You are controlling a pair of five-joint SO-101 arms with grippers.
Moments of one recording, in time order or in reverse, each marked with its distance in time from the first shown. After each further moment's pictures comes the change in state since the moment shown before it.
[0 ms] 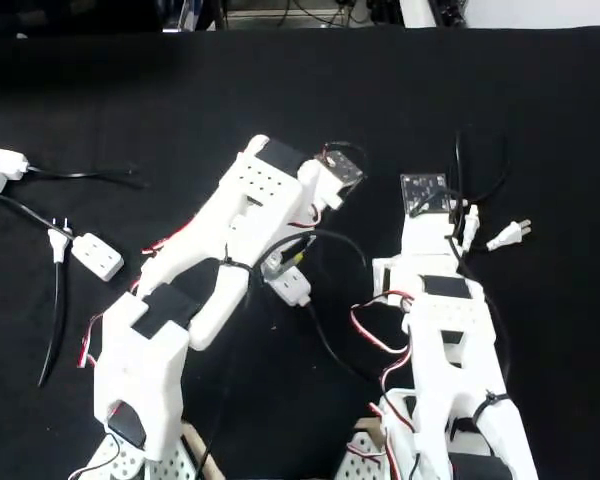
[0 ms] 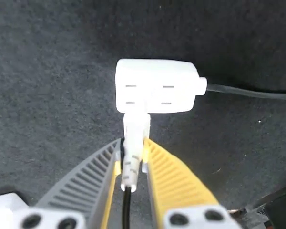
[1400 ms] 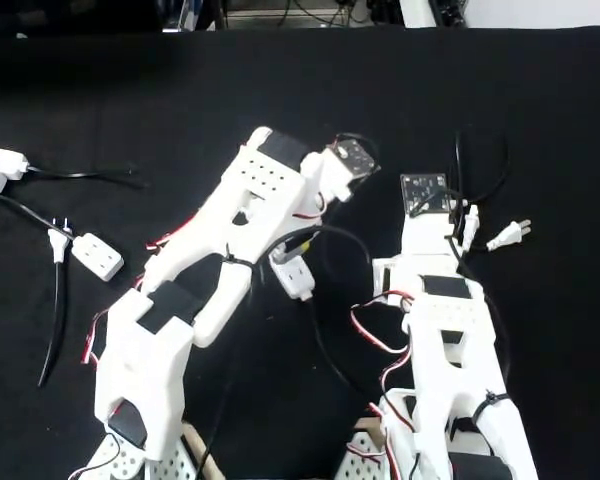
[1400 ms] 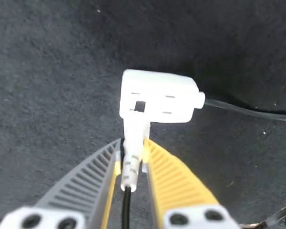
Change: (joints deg) left arm 0.0 1.3 -5.7 -1.3 -5.5; right arm 0.0 0.0 0.0 0.0 0.0
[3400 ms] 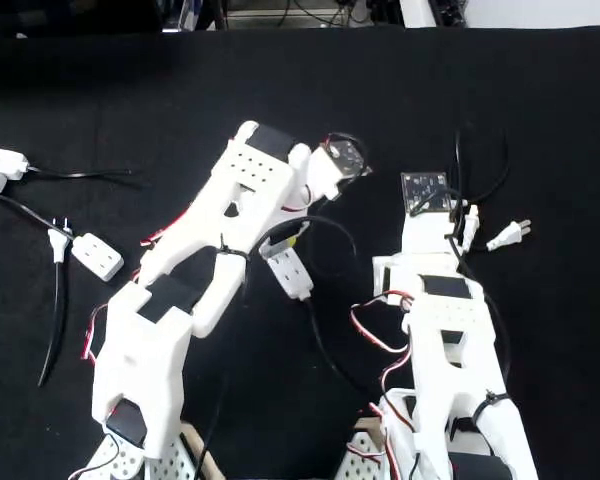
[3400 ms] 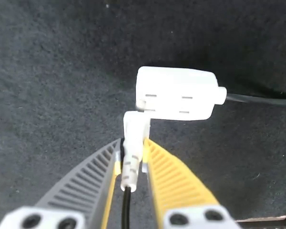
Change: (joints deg) left arm -2.7 3.6 -2.2 -0.1 -8.8; right arm 0.0 0.0 0.0 -1.1 0.0
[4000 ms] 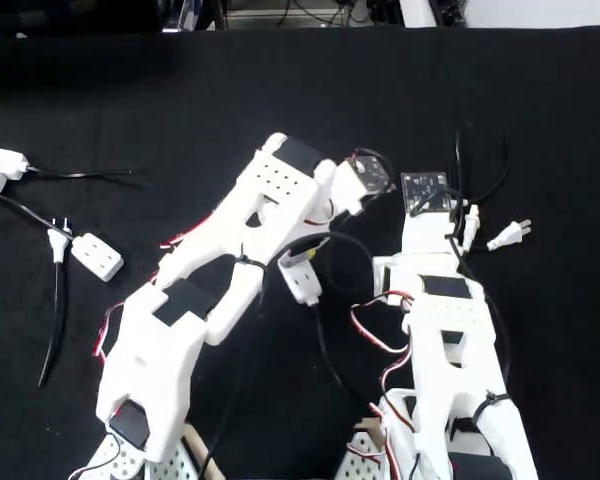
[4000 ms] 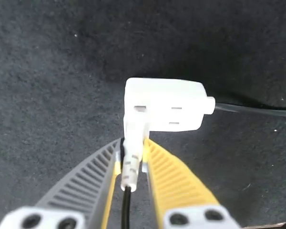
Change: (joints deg) left arm 5.1 1.3 -0.9 -1.3 1.3; right arm 0.0 0.0 0.0 0.0 0.0
